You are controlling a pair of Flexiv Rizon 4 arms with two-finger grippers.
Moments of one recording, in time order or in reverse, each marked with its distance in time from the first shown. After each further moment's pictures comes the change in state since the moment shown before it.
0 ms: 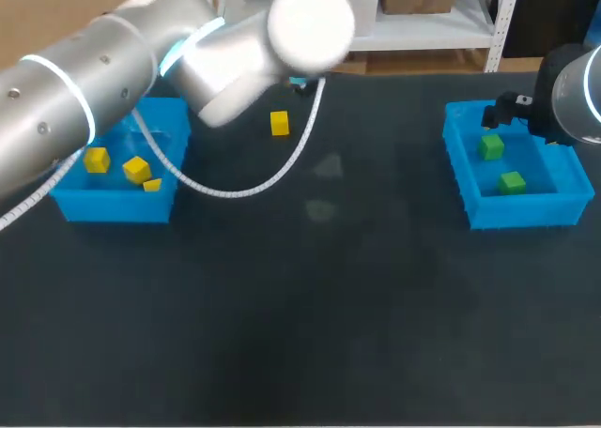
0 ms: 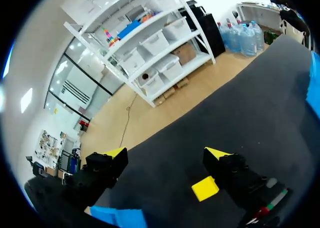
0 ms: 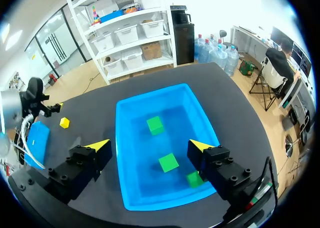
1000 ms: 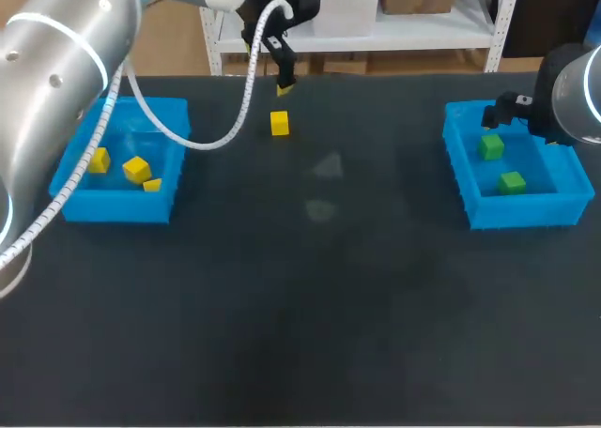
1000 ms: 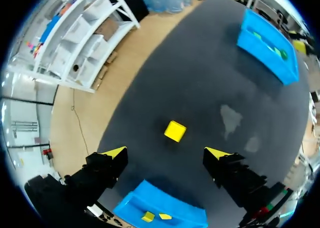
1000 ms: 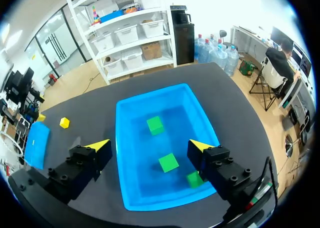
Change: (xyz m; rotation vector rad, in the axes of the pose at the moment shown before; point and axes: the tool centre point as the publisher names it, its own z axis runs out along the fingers) left arm 0.032 0.001 -0.066 0.536 0.303 0.452; right arm 0.000 0.000 0.000 0.000 0.000 0.000
